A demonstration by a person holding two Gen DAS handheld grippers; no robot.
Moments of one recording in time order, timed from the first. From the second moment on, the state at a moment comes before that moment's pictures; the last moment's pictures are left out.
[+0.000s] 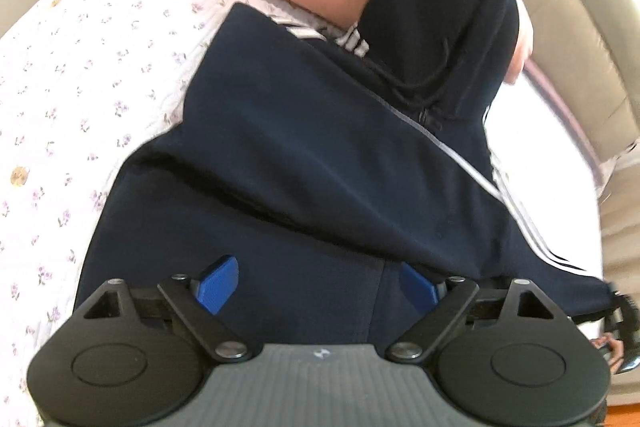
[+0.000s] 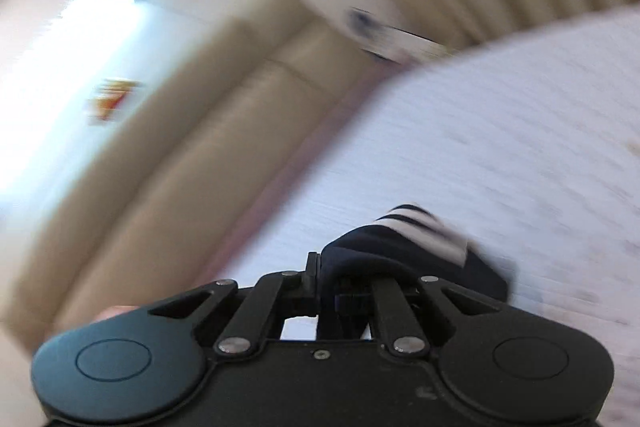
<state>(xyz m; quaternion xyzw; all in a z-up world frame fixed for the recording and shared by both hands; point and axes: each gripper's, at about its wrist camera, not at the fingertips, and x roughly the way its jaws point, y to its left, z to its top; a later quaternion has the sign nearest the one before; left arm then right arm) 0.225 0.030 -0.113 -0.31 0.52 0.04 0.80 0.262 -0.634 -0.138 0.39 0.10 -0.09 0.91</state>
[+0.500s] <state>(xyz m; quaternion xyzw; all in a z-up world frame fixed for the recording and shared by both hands) 0.224 0.108 -0.127 -0.35 0.46 0.00 0.82 0.256 -0.229 -0.150 0.28 0.26 0.26 0.89</state>
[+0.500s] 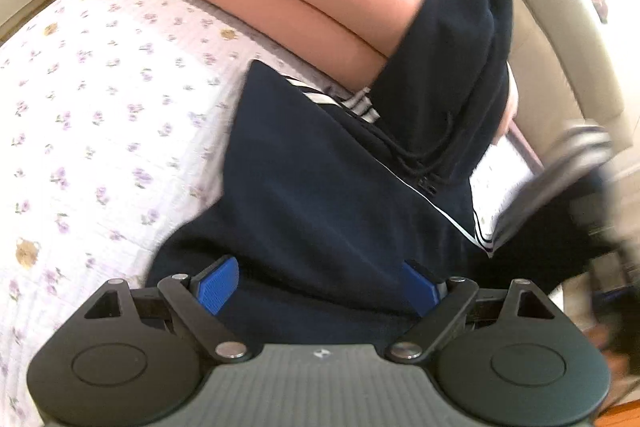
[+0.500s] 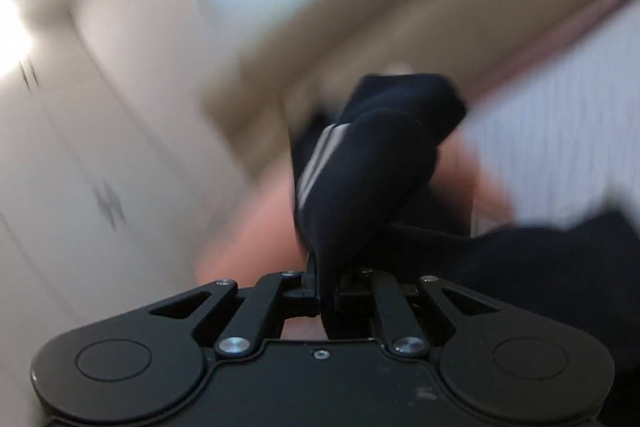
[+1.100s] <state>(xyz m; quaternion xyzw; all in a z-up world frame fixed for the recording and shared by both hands) 0.194 0.170 -0.167 -0.37 0.46 0.01 0.81 0.319 -0.191 -0.214 0.34 0.32 0.29 0.84</state>
